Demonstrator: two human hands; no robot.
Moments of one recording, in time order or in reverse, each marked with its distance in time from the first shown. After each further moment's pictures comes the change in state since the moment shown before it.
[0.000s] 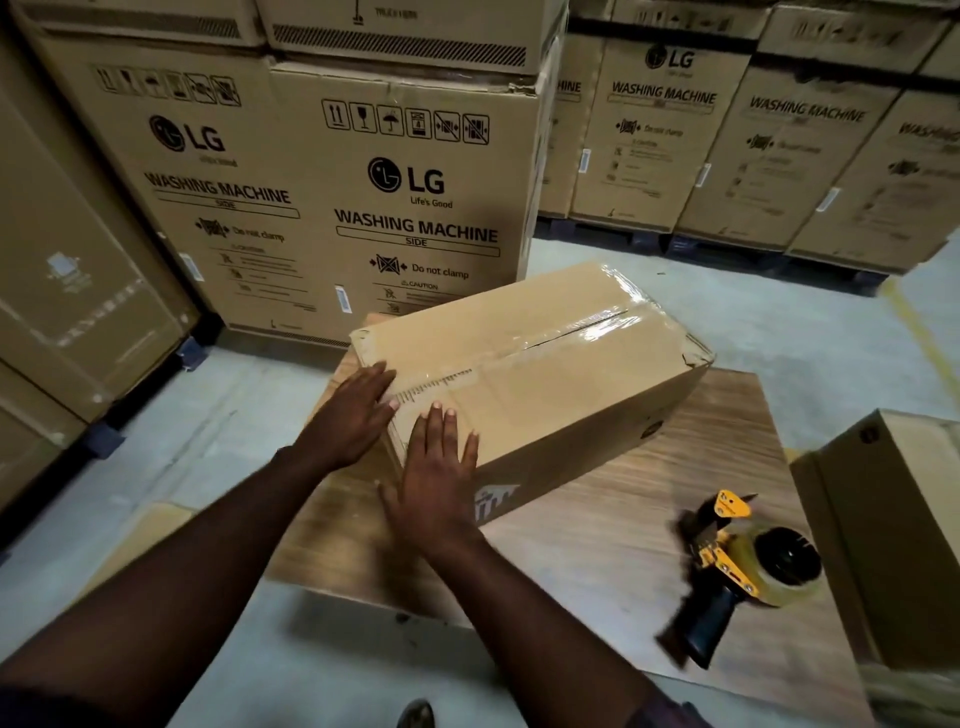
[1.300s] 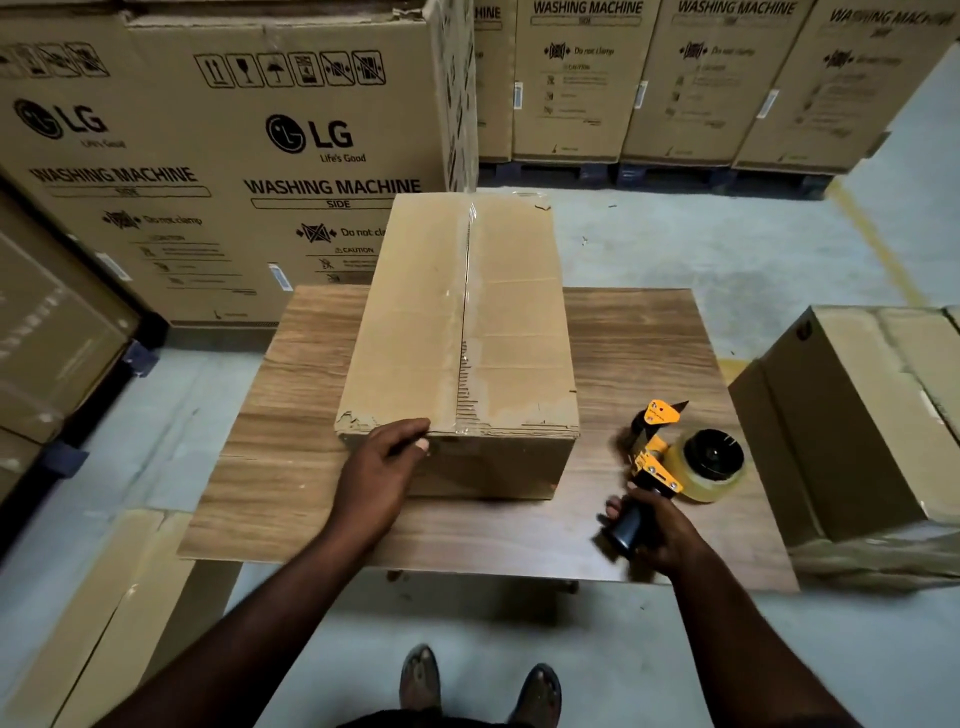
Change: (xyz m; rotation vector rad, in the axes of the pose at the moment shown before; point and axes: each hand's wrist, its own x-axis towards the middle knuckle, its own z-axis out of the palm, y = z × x) left_hand -0.107 0.166 0.075 -0.685 0.058 -0.252; right_hand -0.158 0.349 0.037 2.009 -0.044 1.205
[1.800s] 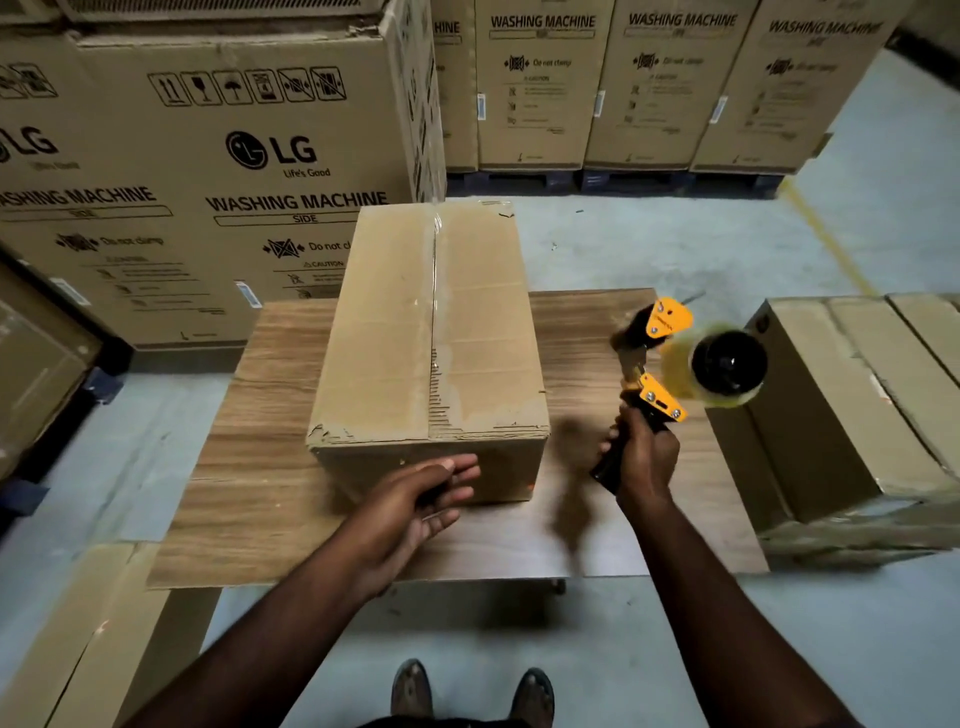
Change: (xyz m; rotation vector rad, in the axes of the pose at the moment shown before) left_hand -0.031 0.042 0.029 -0.537 -0.411 -0.494; right_hand -0.051 -0.036 0.075 0.061 0.182 -0.723
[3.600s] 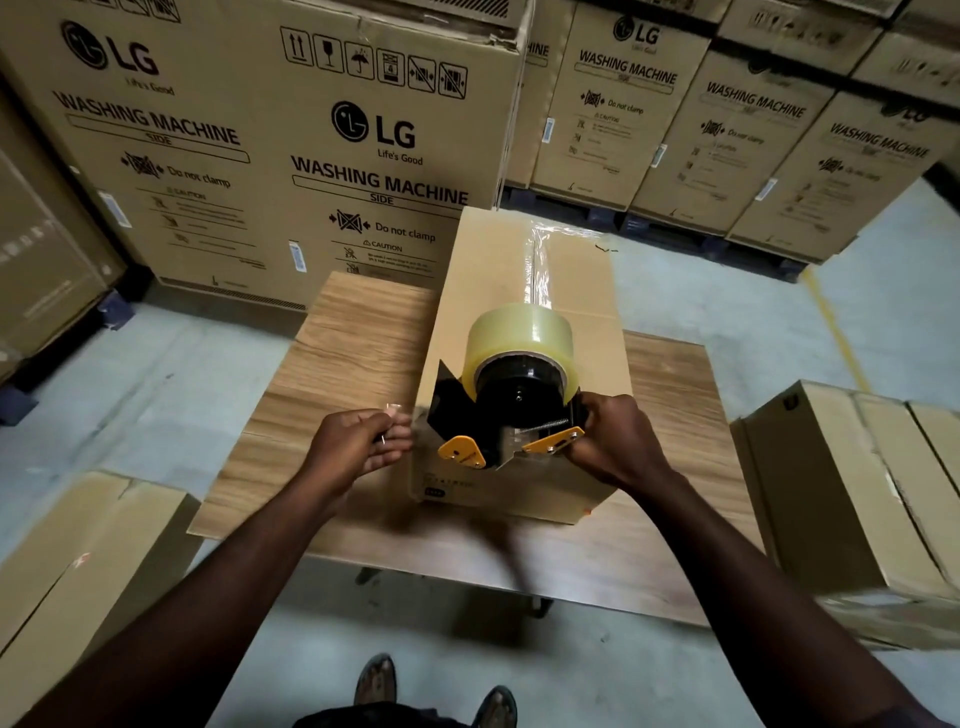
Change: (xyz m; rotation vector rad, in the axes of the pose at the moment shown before) left_hand 0.029 0.033 -0.173 -0.003 0.302 0.249; right_hand -0.099 -0.024 0.134 -1.468 -0.667 -0.899
